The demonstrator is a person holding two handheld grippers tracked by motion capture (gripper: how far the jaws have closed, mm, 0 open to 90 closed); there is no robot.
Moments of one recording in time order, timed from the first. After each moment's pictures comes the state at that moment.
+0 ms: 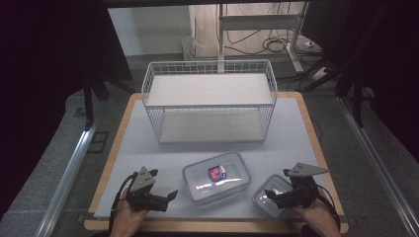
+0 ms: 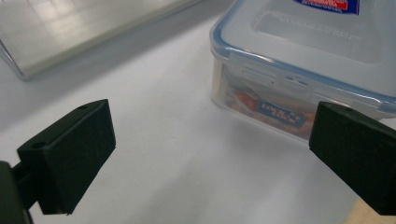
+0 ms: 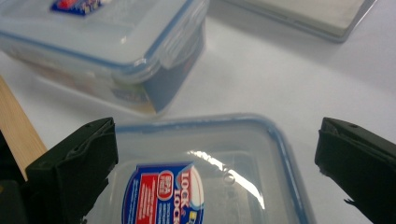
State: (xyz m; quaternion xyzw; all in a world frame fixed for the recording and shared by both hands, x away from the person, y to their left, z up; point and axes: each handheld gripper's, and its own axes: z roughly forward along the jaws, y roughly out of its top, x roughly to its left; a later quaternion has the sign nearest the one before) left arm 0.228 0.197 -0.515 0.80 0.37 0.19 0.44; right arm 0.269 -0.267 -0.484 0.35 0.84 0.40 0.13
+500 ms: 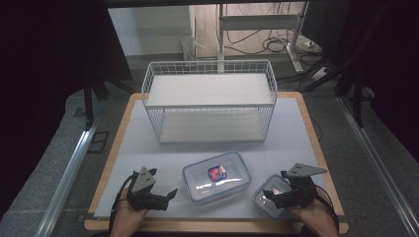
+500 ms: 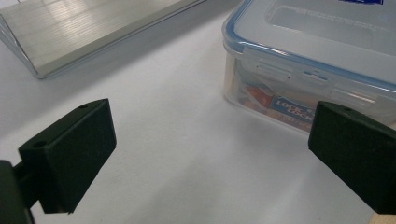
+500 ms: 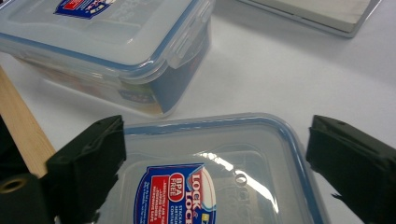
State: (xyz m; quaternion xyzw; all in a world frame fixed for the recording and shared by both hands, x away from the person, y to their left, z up) left arm 0.229 0.196 -0.518 0.80 0.38 0.21 0.42; right arm 0.267 -0.264 -0.483 0.36 0.84 0.40 0.12
